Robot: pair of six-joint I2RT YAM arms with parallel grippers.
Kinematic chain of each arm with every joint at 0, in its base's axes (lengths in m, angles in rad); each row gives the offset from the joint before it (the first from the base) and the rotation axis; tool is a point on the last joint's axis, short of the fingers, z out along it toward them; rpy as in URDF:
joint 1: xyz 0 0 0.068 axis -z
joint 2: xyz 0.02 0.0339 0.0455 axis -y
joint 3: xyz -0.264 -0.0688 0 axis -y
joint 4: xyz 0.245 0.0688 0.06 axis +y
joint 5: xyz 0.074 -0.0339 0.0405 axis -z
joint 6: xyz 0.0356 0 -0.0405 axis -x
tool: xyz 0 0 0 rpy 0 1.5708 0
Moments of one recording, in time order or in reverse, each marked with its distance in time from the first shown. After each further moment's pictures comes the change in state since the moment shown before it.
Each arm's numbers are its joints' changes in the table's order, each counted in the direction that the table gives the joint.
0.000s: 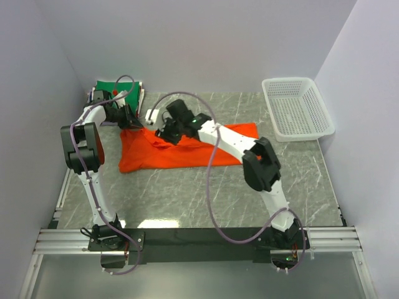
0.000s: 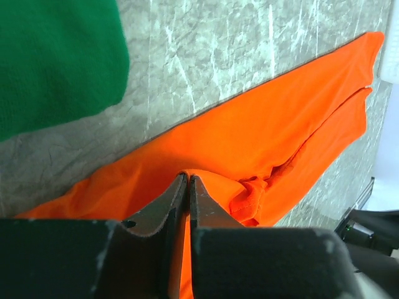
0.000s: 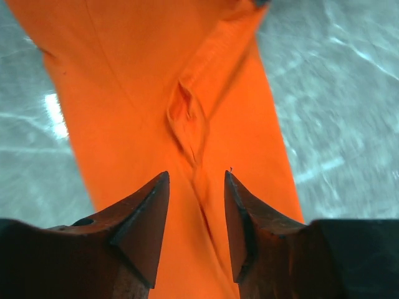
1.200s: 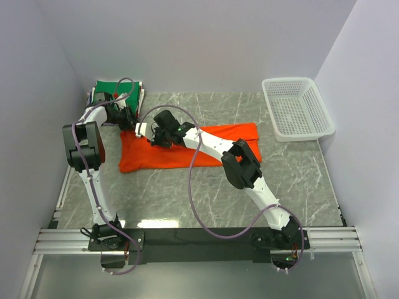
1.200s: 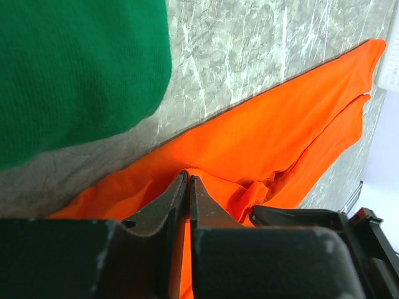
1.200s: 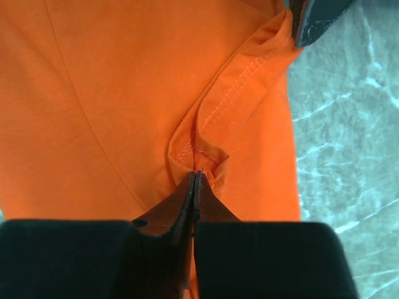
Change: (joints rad) left arm 0.000 -0.049 0.017 -0.002 0.001 0.044; right arm -0.063 -0.290 0.202 -0.047 0.057 0.148
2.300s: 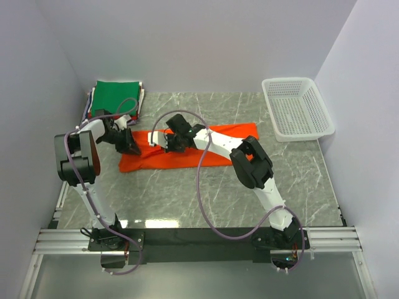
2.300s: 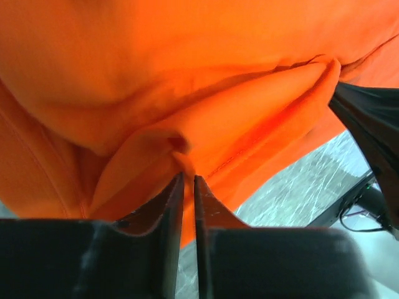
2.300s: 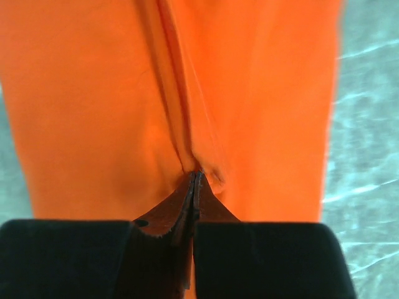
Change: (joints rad) left arm -0.013 0.259 -0.391 0.115 -0.125 -0.139; right arm 0.052 0.153 -0.268 -0.003 -0.044 0.170
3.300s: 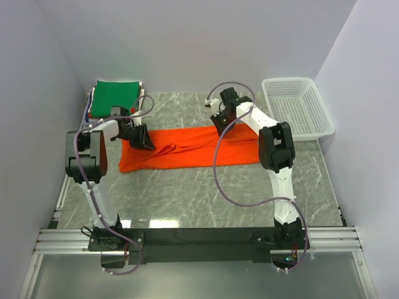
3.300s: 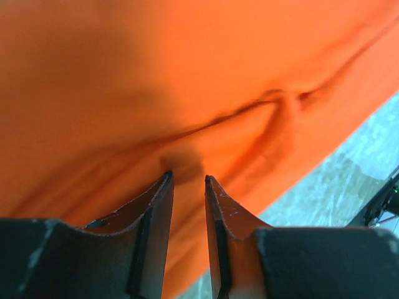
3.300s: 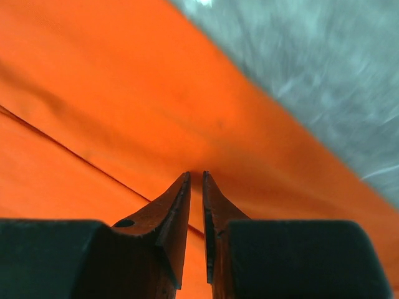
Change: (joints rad) left arm 0.146 0.011 -0.027 -0.195 0.011 0.017; right arm 0.441 -0.008 0.106 0.357 -0.037 -0.453
